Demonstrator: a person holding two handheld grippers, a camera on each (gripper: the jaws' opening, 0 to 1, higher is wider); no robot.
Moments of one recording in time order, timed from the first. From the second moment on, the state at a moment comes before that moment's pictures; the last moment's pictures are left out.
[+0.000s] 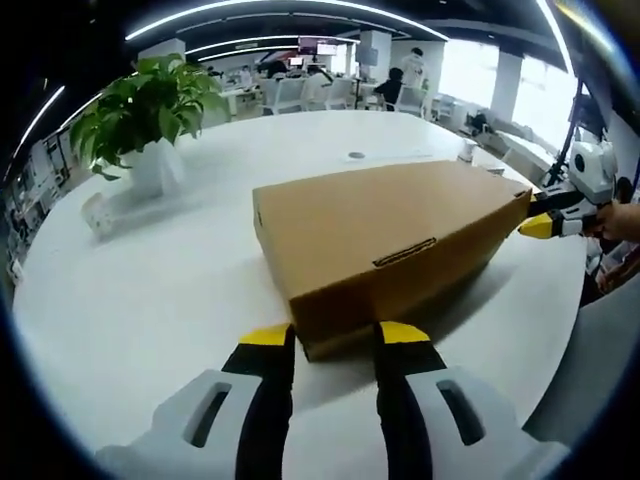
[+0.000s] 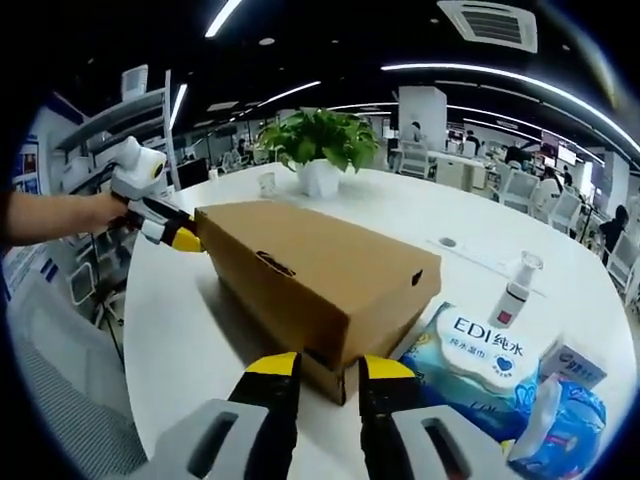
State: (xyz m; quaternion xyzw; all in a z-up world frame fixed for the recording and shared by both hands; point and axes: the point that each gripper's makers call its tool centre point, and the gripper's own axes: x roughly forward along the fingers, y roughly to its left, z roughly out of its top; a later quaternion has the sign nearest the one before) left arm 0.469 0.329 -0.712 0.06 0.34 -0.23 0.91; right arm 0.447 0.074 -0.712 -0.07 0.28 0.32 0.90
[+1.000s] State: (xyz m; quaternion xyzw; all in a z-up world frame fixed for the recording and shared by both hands) left arm 0.473 0.334 -0.698 0.07 0.31 -0.23 0.92; right arm 0.452 0.075 -0.710 -0.10 0.27 0.33 0.90
